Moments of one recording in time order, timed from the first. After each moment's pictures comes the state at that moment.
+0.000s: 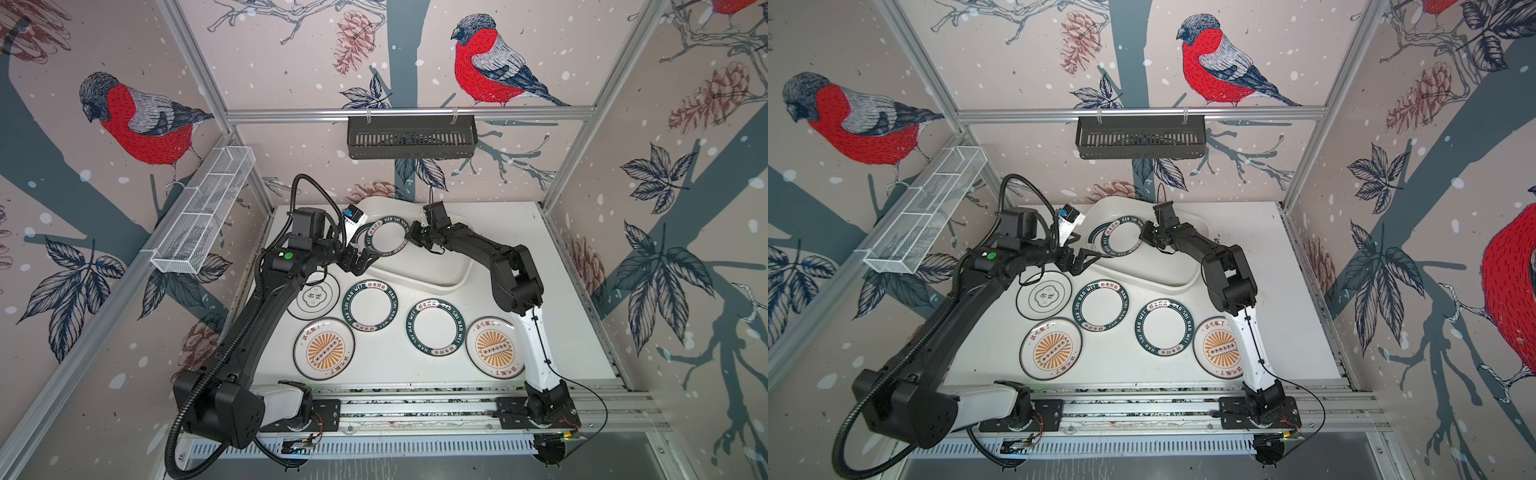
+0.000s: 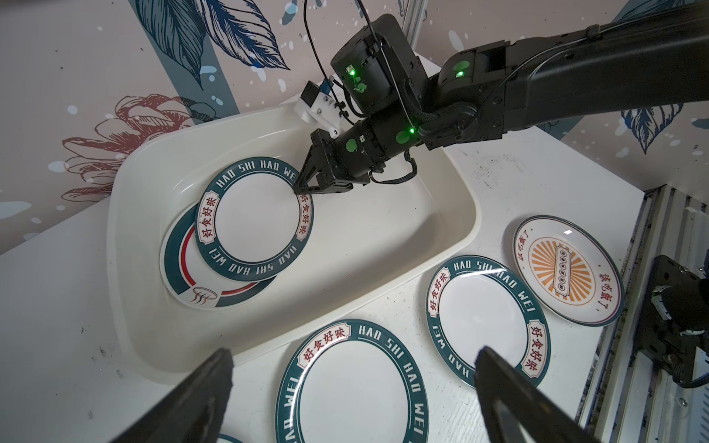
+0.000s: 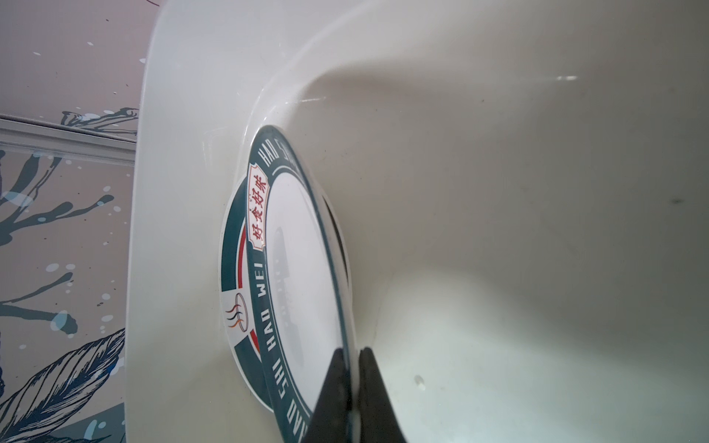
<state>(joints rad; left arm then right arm) -0.25 1.28 1.26 -0.63 0.53 0.27 0.49 2.37 1.88 -0.24 -0.33 0.81</state>
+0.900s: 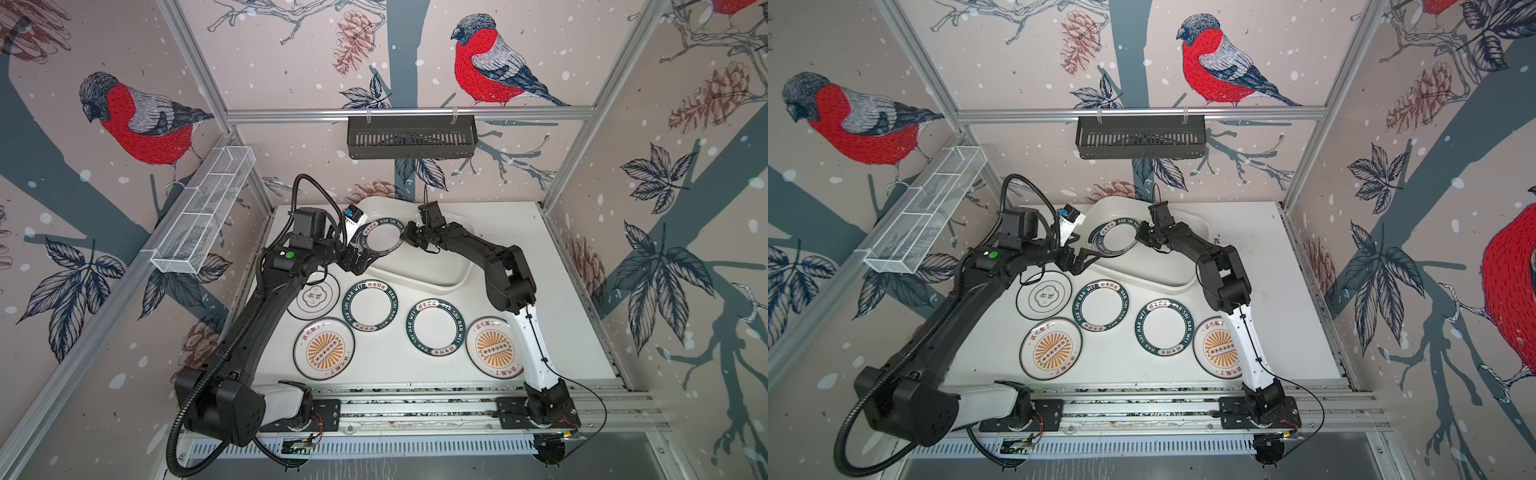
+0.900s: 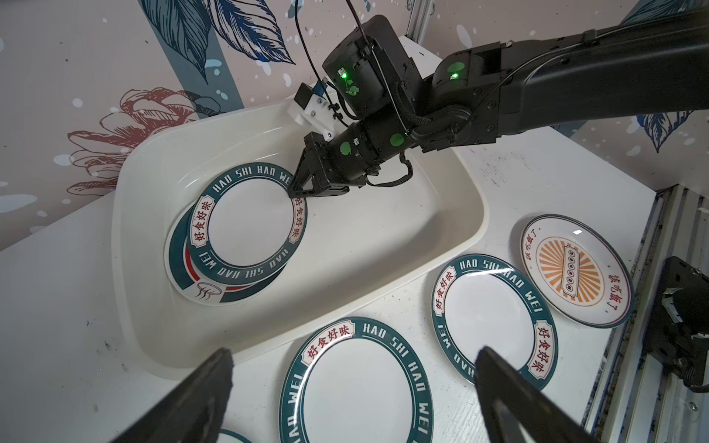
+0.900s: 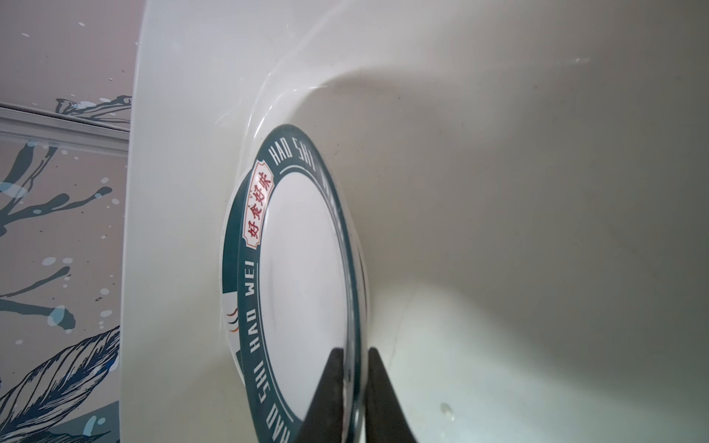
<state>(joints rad) -0.25 1.29 1.26 -0.63 0.52 0.27 0.50 2.43 1.97 -0.27 -0.34 0.81</state>
